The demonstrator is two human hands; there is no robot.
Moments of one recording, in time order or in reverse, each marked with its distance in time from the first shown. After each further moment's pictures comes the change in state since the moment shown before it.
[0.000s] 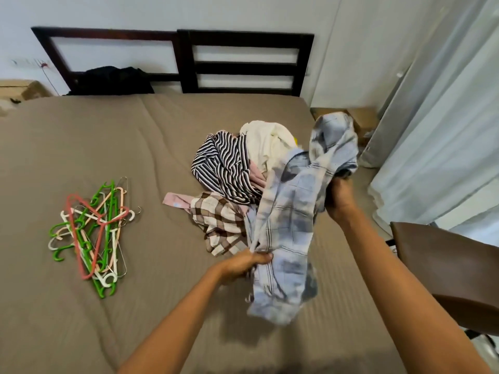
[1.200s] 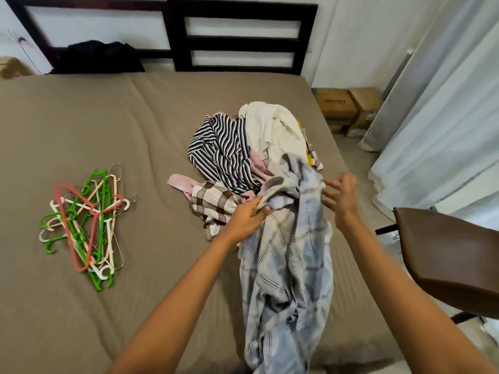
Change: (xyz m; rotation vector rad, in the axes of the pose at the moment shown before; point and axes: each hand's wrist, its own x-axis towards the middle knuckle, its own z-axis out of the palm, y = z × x) left_hand 0.034 0.035 -0.031 0.312 0.469 0.478; right_hand 0.023 0.061 -0.035 -0.301 0.272 0.070
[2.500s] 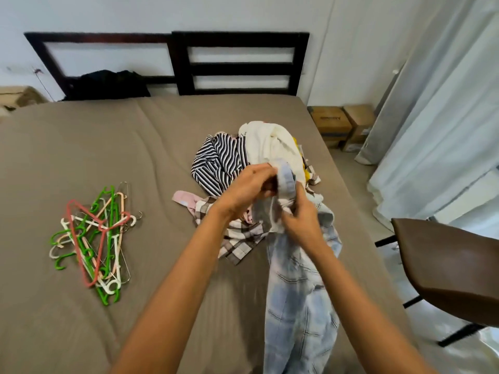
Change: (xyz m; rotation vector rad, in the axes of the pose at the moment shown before) left_hand 0.002 0.123 -0.055 -0.576 -0.032 -0.042; right_hand -0.114 -0.031 0.051 -0.434 -0.380 -0.534
